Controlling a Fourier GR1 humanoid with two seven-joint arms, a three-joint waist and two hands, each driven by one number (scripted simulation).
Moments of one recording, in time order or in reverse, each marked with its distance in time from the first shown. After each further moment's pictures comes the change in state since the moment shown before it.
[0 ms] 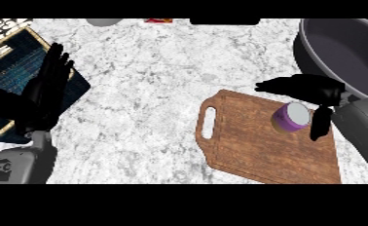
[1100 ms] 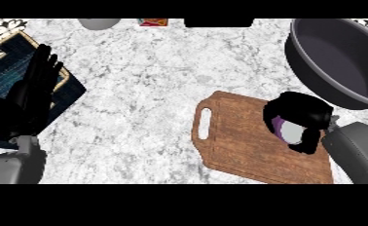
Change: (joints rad) left arm 0.027 0.000 0.054 -0.063 -0.018 -0.027 0.060; right arm 0.170 0.070 -0.028 -0.123 0.149 -0.182 -0.065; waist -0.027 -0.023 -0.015
